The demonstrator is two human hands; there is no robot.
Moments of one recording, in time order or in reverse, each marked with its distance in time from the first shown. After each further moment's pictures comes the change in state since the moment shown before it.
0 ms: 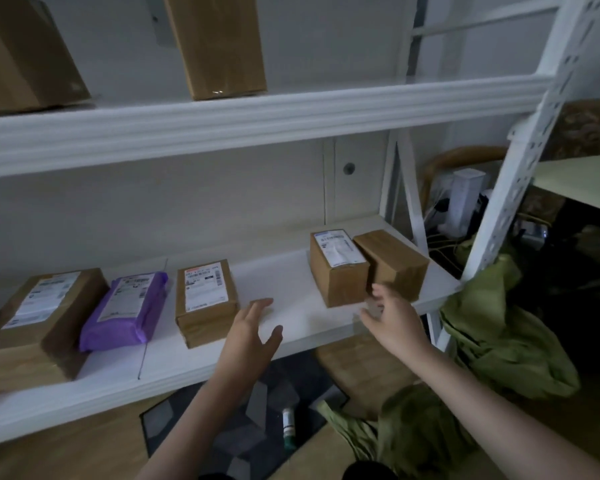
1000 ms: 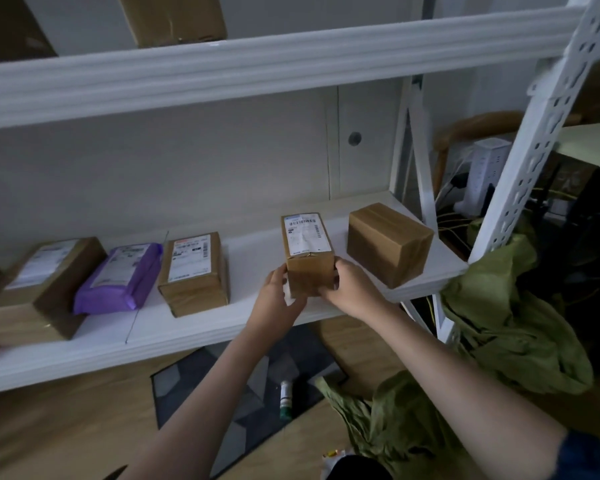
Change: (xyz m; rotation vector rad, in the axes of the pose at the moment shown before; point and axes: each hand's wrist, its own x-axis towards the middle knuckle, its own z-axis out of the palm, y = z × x) left_hand 0.034 0.032 0.078 -0.098 -0.035 -0.165; right_hand 0.045 -0.006 0.033 0.116 -0.215 -0.163
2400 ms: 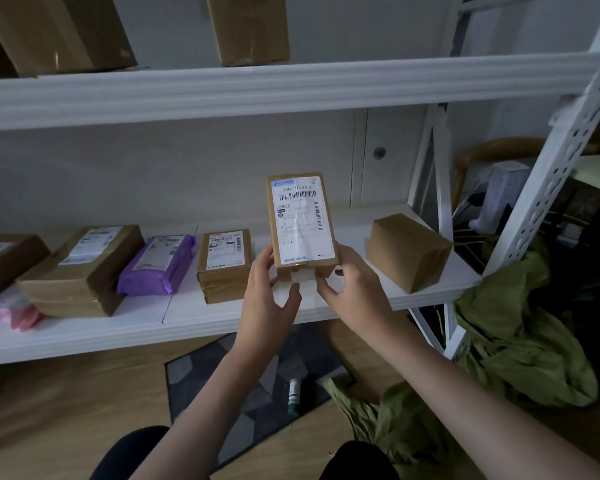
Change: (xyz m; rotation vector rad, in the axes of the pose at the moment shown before) left_hand -0.073 0.029 -0.072 -0.161 0.333 0.226; right_hand -0.053 -0.081 0.006 0.026 0.349 -0.420
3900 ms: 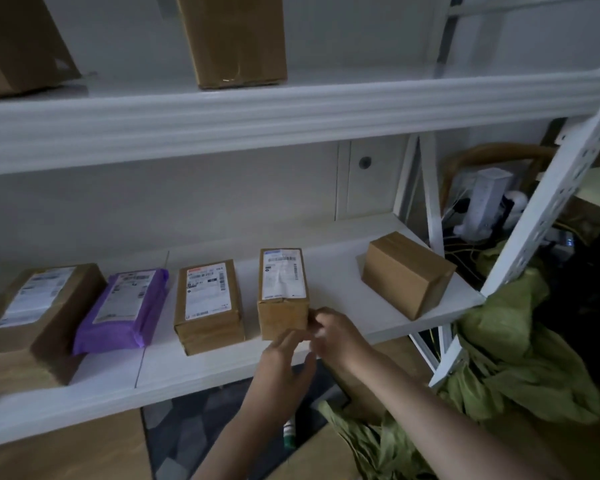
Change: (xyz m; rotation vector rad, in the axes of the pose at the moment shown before) left_hand 0.008 -0.039 0.021 0.070 -0.405 -0.084; right_hand 0.020 0.053 0.064 -0.217 -0.597 0.426
